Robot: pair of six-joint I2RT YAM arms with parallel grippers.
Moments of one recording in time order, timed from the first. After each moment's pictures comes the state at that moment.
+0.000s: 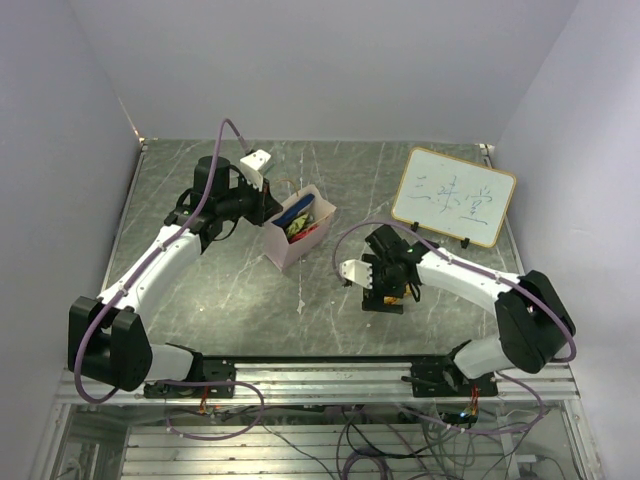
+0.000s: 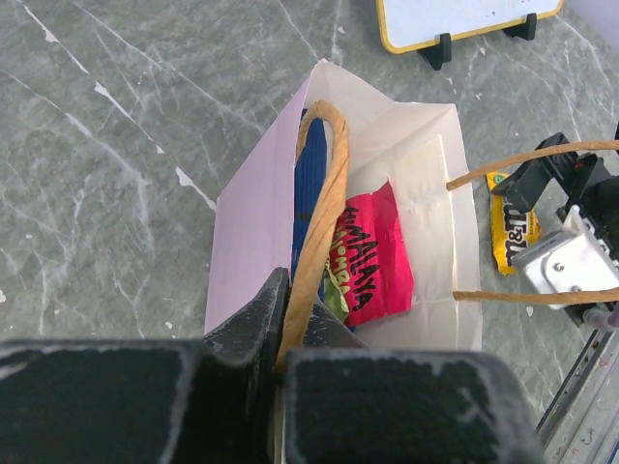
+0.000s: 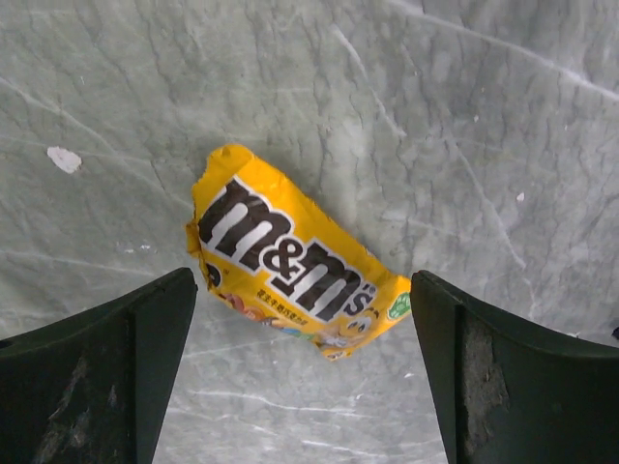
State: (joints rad) left arm -0.32 1.33 1.04 -0.18 0.53 0.01; right arm 0.63 1.43 0.82 -0.69 -0.11 -0.89
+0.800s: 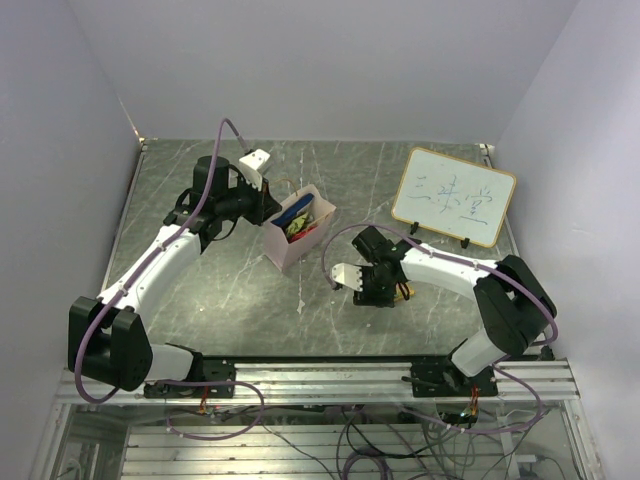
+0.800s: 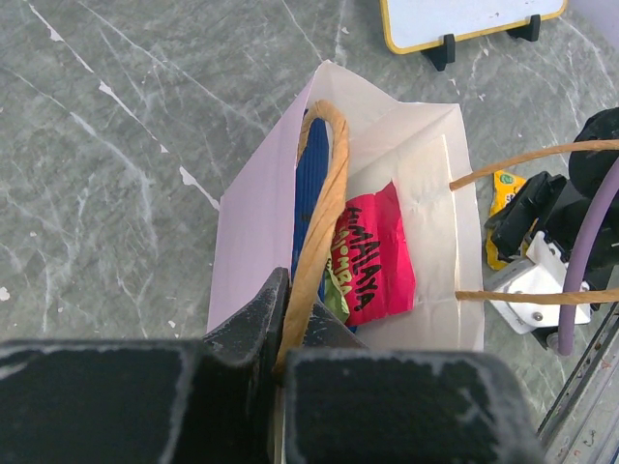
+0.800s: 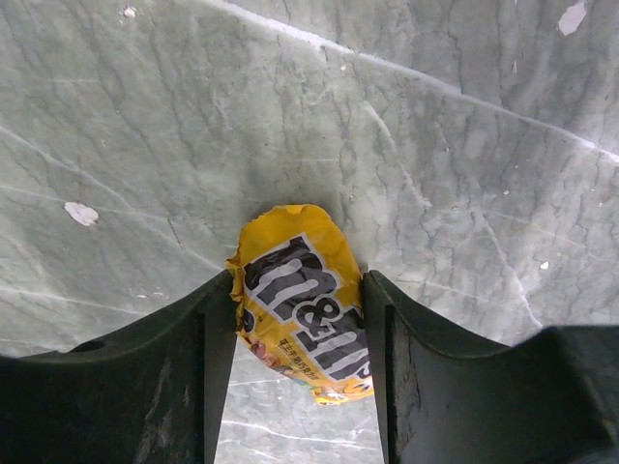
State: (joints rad) left arm -0.31 1.33 1.04 -0.18 0.52 0.01; right arm 0.70 1.57 0.87 -0.67 -0.11 -0.88
